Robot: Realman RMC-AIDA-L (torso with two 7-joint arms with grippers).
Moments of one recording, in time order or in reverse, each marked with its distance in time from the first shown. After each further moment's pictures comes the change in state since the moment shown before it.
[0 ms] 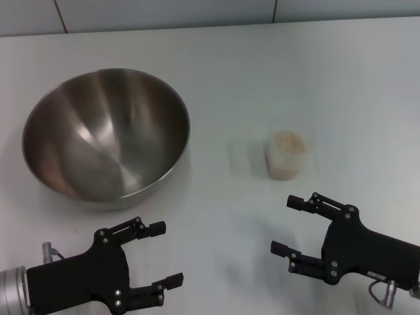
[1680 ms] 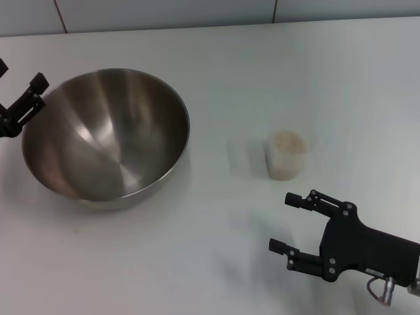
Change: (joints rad) left arm -0.102 -0.021 -0.785 0.003 -0.016 -0.158 -0.045; right arm 0.011 0.000 0.000 0.000 0.000 0.001 -0.001
